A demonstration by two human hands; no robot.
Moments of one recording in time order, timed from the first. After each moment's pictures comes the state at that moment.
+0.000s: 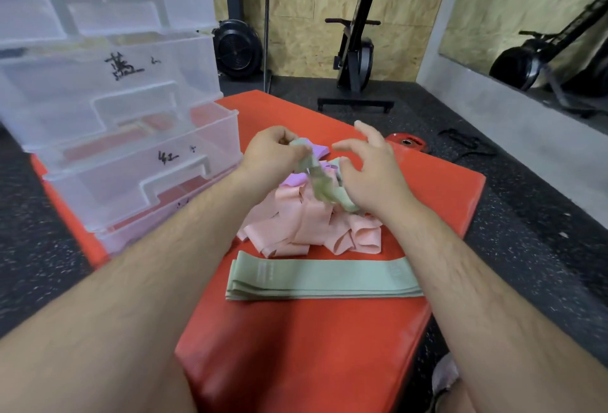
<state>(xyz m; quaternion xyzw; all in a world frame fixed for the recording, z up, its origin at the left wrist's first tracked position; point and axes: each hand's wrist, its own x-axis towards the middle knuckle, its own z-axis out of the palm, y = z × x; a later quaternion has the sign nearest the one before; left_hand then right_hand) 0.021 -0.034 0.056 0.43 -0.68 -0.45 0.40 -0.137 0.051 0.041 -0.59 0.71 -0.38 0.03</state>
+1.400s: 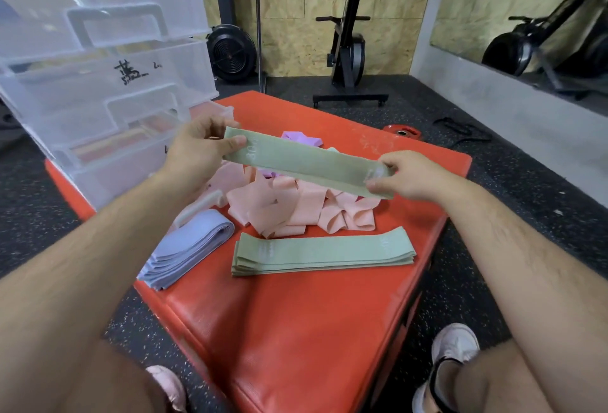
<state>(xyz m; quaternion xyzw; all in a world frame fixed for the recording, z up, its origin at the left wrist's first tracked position) 0.111 -0.026 0.066 0.40 -0.63 -0.48 0.46 -0.209 0.107 0.046 -0.59 0.77 -0.21 0.14</state>
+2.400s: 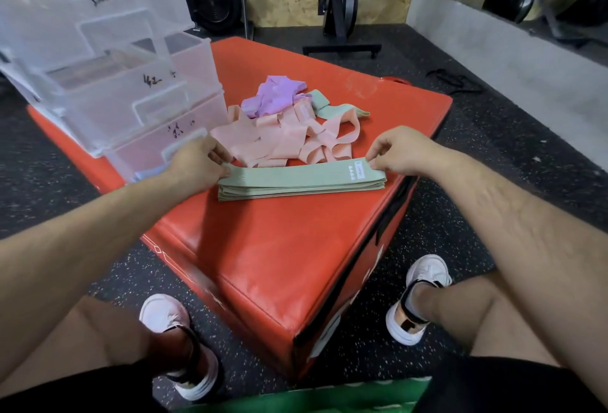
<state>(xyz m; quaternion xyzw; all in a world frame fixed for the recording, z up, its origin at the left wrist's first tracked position) 0.130 0.035 -0.023 0.55 -0.79 -0.21 0.20 -0.201 0.177 0.006 -0.54 0.80 -0.18 0.19</state>
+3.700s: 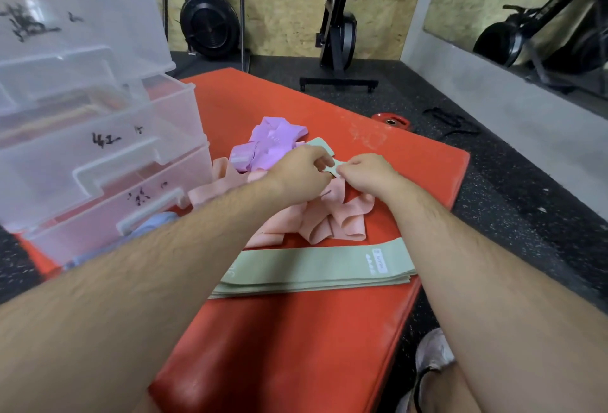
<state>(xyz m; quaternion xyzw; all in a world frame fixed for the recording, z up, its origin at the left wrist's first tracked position) -0.056 -0.034 -0.006 0.37 -0.85 -0.30 0.20 -0.214 0.014 -0.017 -0.44 0.85 -0.20 0.19</state>
